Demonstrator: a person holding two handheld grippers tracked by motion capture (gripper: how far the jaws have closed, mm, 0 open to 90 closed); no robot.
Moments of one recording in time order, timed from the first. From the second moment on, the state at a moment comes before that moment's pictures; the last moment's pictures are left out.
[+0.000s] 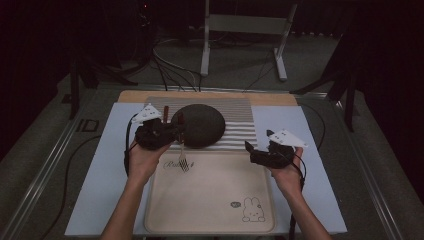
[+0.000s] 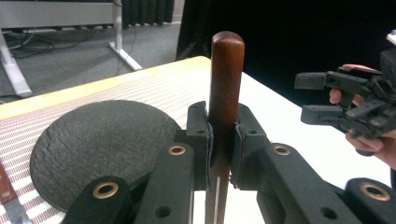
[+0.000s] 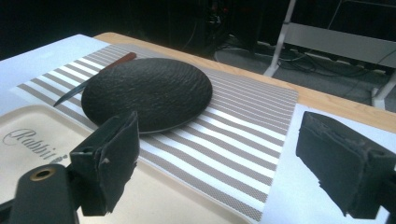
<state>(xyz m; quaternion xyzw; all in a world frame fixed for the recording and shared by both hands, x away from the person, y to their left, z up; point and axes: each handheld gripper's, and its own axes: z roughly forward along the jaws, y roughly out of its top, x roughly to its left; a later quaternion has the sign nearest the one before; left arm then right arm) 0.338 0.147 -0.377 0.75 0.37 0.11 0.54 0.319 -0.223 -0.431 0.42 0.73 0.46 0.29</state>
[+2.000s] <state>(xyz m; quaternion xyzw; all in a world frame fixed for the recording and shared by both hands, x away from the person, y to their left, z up) 0.309 0.194 -0.466 0.79 0.42 0.01 0.46 0.313 -0.244 -0.446 0.44 0.73 0.44 0.30</state>
